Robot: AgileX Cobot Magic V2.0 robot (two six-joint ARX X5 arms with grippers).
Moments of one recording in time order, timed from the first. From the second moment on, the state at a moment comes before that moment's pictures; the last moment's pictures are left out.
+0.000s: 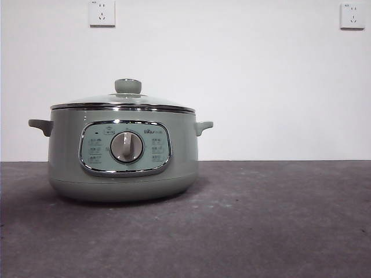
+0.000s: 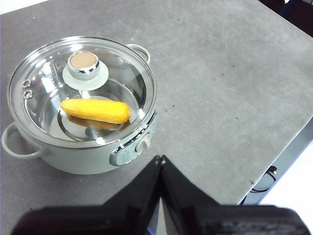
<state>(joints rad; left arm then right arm) -0.35 0.93 1.42 -1.14 0.32 0.08 0.90 1.03 1.66 -1.36 0.19 0.11</state>
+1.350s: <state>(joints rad) -0.08 0.41 0.43 -0.06 0.27 0.16 0.90 1.03 1.66 -1.36 0.19 0.11</state>
